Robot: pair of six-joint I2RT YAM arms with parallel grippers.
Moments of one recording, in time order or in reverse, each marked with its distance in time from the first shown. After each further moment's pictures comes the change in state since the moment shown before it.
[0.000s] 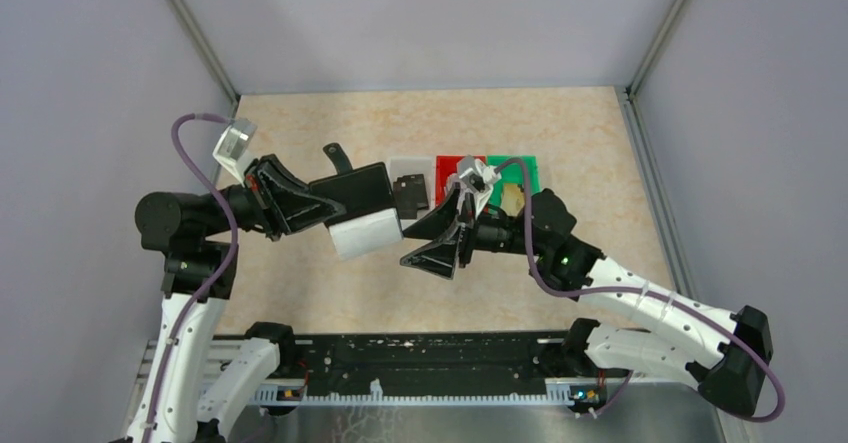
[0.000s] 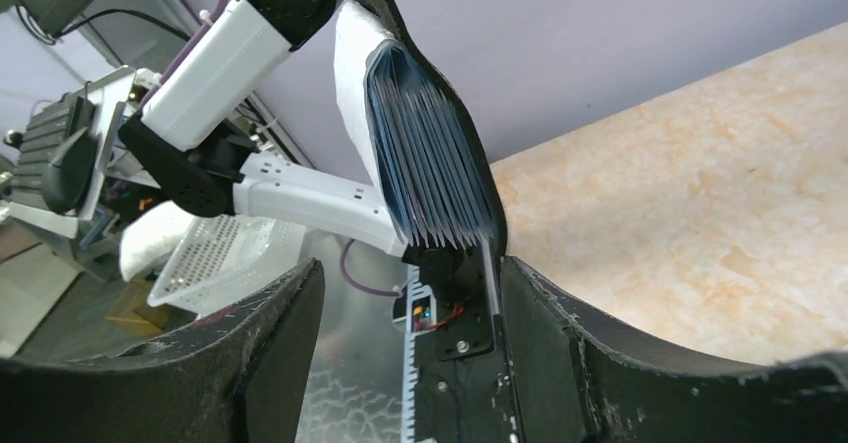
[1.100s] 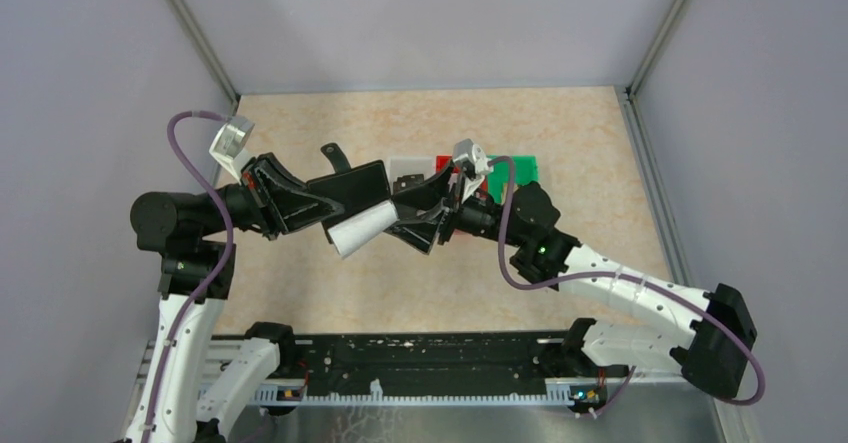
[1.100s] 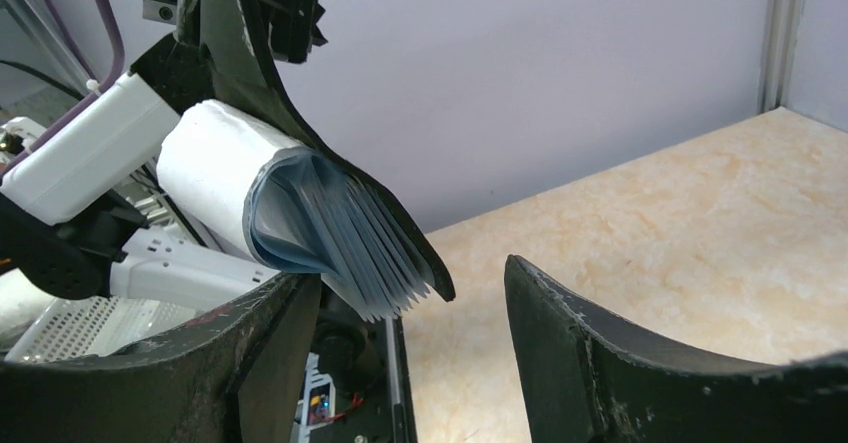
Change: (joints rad) left arm 0.000 0.003 0.032 -0.015 -0.004 -0.042; right arm -0.001 0.134 0.028 0.207 0.163 -0.137
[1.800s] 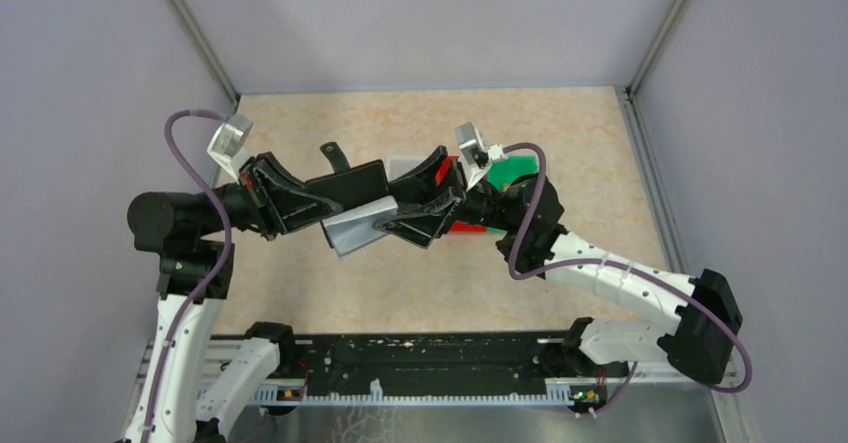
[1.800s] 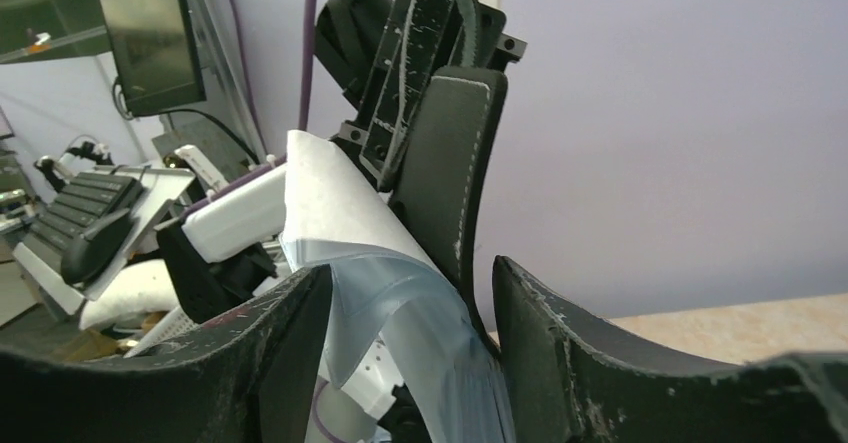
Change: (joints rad) left arm 0.000 0.002 0.014 0.000 0.005 -0.008; right arm 0.012 0.102 0.109 0.286 -0.171 0.149
